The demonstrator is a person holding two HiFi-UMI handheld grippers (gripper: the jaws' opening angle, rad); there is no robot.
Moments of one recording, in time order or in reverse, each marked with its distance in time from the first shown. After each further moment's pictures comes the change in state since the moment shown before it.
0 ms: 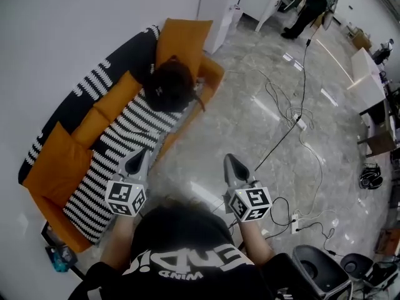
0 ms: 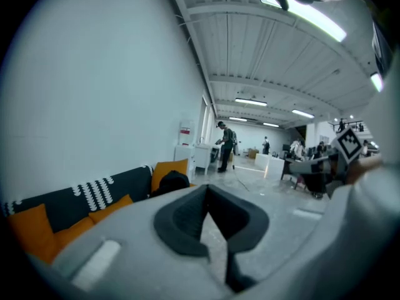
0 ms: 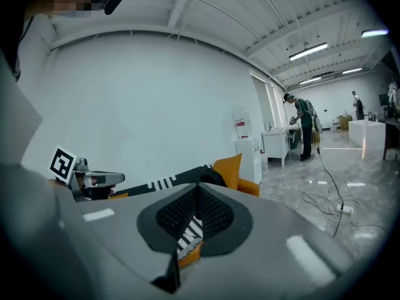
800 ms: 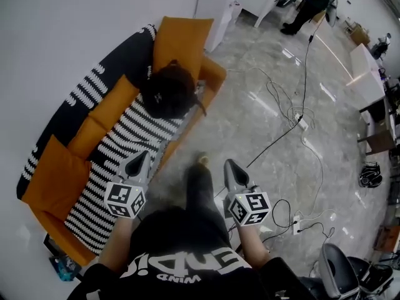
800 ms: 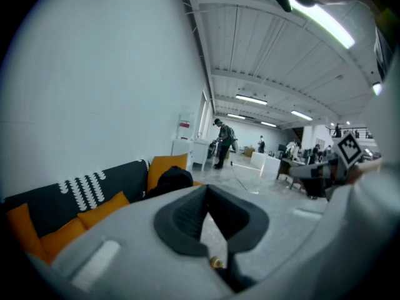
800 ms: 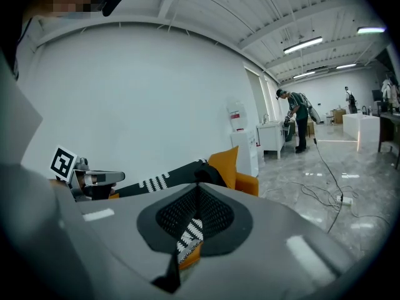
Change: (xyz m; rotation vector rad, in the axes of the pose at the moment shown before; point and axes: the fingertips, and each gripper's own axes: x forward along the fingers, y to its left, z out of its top) left arm 0.079 0.068 -0.011 -0.037 0.040 -0.055; right arm 0.091 -0.021 -0.016 0.049 0.042 -0.047
